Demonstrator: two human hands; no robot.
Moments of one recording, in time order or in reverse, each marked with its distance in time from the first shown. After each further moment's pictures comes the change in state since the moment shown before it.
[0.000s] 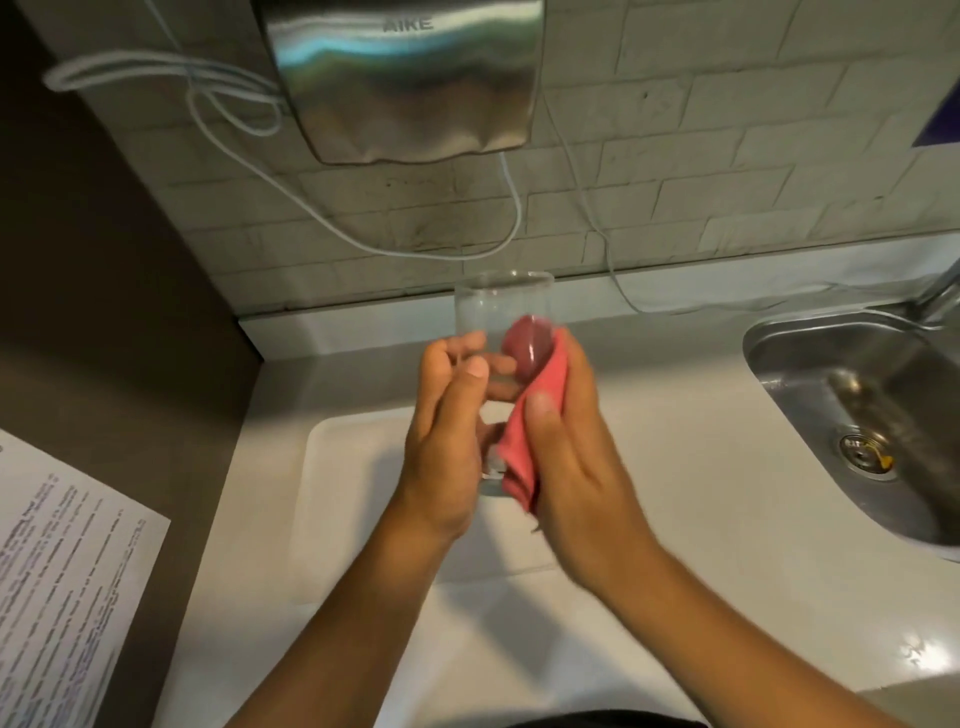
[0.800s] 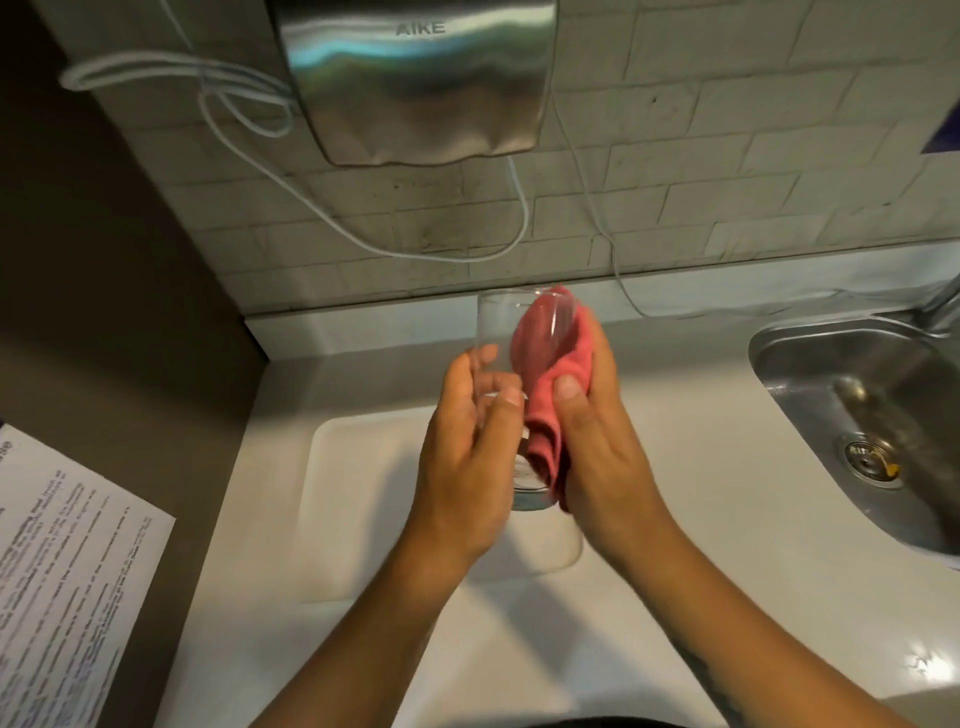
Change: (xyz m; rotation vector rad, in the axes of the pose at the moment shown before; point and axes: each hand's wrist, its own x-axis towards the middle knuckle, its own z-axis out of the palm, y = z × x) left_hand -0.018 0.001 0.002 0.374 0.056 0.057; right_hand 0.016 0.007 -0.011 0.190 -0.064 -0.054
